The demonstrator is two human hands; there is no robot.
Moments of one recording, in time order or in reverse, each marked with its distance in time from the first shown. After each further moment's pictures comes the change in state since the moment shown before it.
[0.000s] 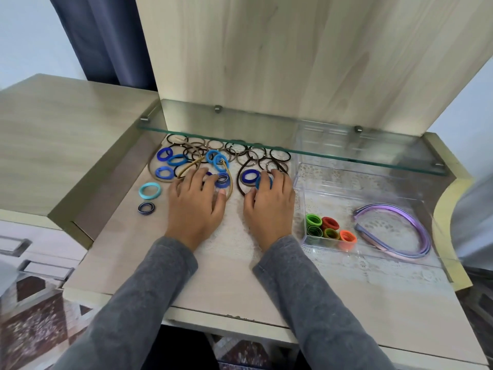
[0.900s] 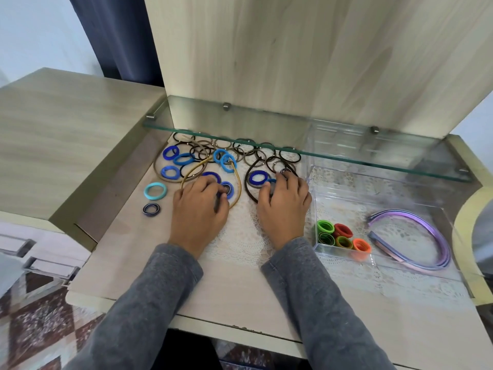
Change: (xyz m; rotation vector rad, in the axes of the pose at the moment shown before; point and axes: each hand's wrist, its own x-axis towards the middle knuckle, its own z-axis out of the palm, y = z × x) left_hand -0.001 -0.002 -0.007 -0.151 -0.126 -0.124; right_hand 0.011 0.006 0.006 0.172 -0.043 0.129
